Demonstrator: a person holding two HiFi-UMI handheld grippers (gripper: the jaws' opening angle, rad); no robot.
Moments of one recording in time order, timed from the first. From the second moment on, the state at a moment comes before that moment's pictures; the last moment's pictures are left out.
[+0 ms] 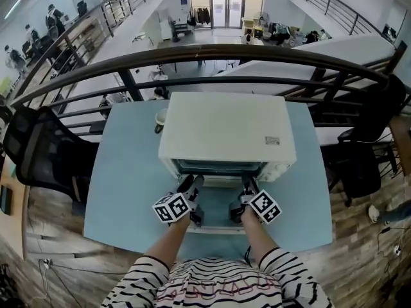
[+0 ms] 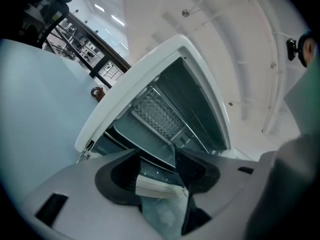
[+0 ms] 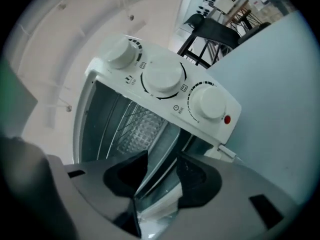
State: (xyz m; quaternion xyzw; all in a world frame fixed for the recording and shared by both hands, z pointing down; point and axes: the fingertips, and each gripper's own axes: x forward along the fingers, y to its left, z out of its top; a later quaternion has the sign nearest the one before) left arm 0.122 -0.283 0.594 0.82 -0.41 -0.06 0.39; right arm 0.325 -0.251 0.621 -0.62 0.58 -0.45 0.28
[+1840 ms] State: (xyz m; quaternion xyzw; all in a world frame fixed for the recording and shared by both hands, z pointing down) left arm 0.089 -0.247 0.642 0.64 -0.38 -0.23 0.63; right arm 0.311 -0.192 0.645 -0.56 0.47 -0.53 0.42
